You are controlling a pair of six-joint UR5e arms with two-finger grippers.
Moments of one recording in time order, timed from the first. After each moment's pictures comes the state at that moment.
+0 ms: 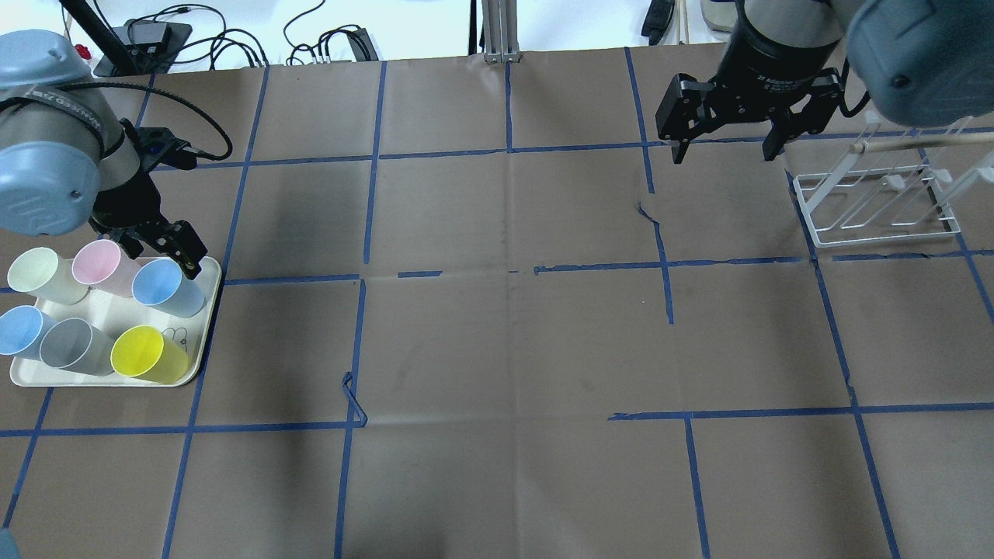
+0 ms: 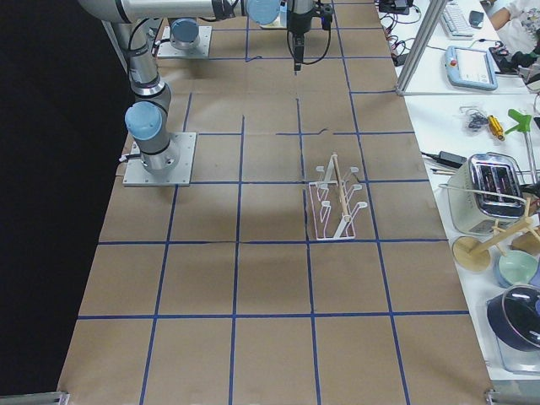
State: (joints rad) left arm -1.29 -1.74 -1.73 -1.38 1.77 0.59; right arm 1.60 -1.53 1.52 -1.60 -1.58 0.05
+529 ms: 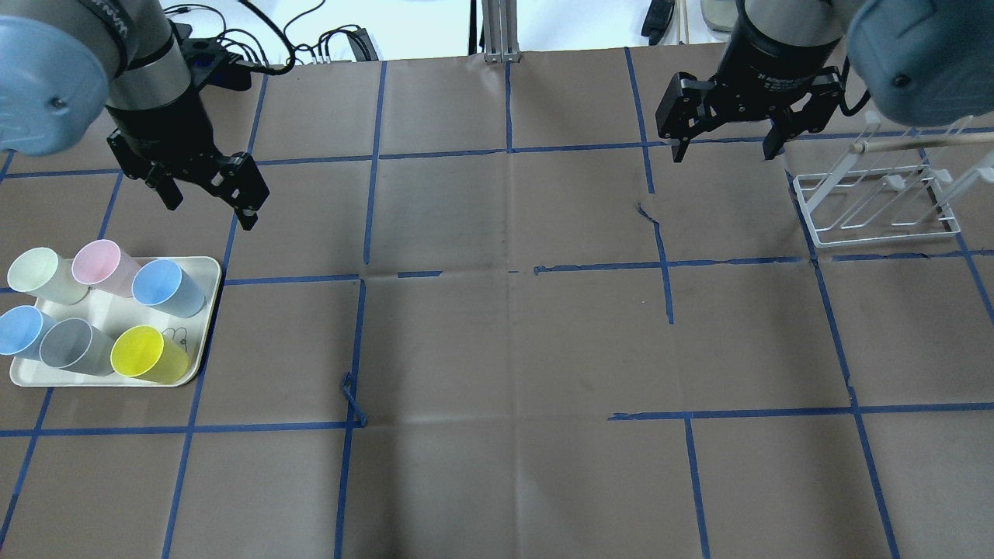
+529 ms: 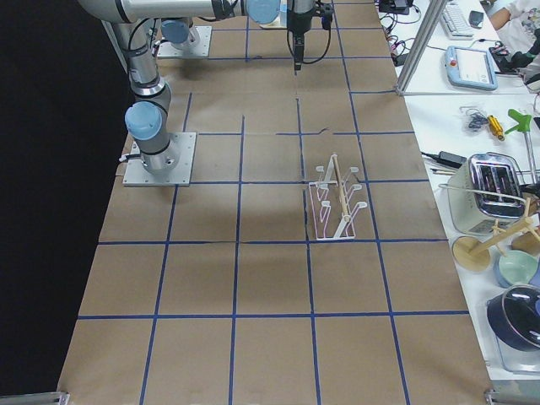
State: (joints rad) left arm -1.53 -1.66 -1.52 -1.66 1.72 0.29; right arm 1.60 -1.53 1.52 -1.60 -1.58 0.06
